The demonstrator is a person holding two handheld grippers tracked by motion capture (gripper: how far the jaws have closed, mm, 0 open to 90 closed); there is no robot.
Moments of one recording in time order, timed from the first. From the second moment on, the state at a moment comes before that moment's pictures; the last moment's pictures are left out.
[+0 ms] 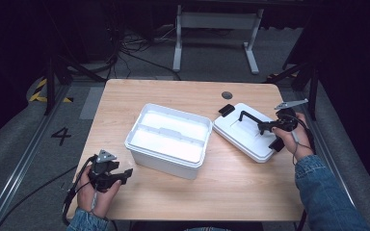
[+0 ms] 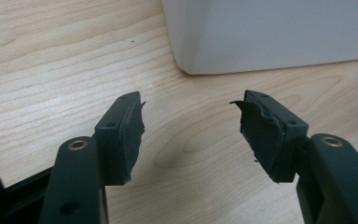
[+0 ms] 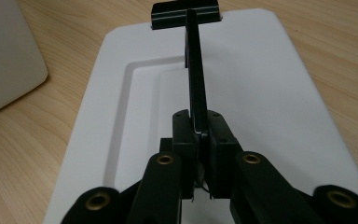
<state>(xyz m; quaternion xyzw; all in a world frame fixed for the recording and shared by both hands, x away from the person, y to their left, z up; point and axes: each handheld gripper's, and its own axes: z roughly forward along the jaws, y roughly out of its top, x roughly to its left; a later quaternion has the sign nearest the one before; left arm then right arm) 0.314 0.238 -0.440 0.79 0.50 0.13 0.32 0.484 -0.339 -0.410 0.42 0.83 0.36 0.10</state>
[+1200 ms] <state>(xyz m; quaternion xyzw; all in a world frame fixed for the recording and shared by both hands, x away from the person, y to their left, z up) 0.312 0.238 -0.441 0.79 0.51 0.13 0.32 0.456 -0.332 -0.386 0.43 0.80 0.40 0.10</state>
